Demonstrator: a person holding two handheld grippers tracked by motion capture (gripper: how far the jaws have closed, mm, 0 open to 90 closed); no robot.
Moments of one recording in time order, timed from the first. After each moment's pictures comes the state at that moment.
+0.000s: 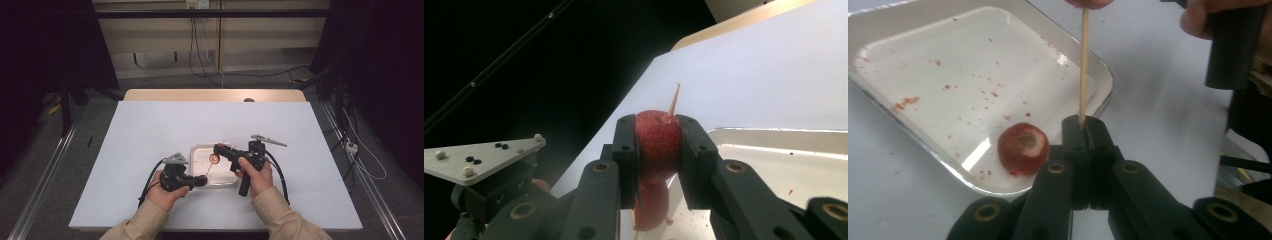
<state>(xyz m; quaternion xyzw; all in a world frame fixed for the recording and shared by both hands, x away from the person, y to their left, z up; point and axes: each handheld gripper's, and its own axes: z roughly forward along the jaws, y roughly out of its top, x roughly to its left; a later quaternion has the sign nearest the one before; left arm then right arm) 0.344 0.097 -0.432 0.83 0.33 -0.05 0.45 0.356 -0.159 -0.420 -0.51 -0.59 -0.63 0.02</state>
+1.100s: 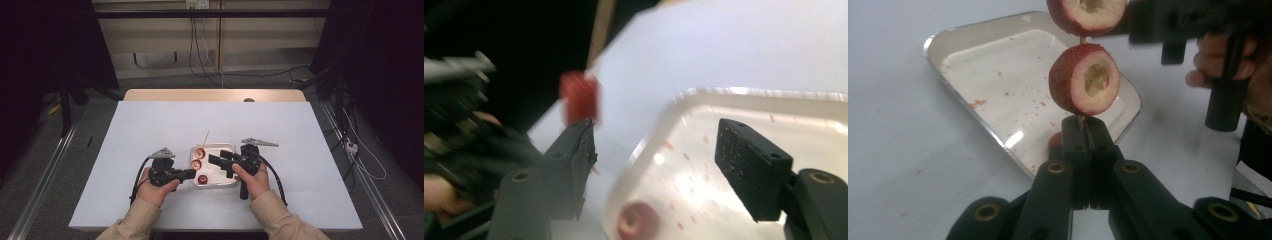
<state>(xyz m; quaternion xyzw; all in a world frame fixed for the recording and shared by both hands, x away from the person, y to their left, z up) 0.354 0.127 -0.425 0.80 0.37 -0.03 0.47 0.357 -0.149 -0.433 -0.50 -0.66 -0.56 0.00</state>
